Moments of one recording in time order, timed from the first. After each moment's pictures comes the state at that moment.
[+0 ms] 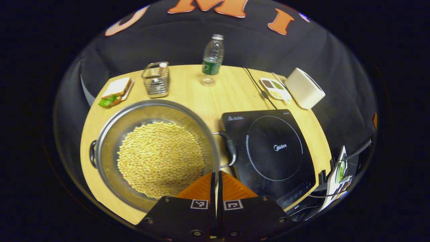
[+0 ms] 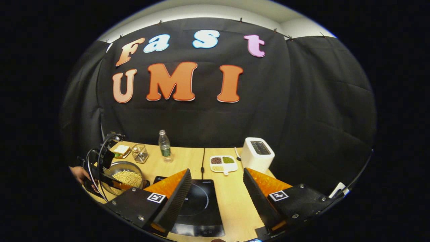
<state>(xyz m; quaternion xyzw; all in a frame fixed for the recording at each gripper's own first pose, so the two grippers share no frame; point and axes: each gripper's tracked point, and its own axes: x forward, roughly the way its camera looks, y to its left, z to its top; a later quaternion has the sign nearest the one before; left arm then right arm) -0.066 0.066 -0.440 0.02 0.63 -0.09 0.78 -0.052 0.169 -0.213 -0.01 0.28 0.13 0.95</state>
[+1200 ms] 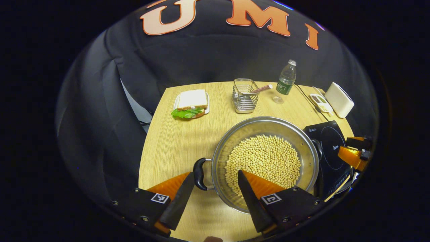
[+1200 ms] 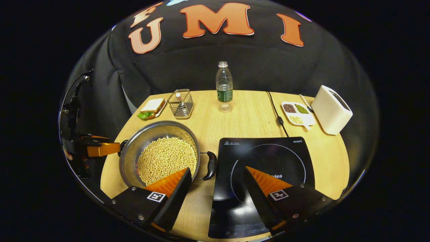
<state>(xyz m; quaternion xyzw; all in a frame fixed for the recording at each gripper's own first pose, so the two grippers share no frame) -0.018 0.284 -0.413 0.09 0.58 -0.01 0.81 -0.116 0.398 -0.365 0.00 0.51 0.24 0.83</state>
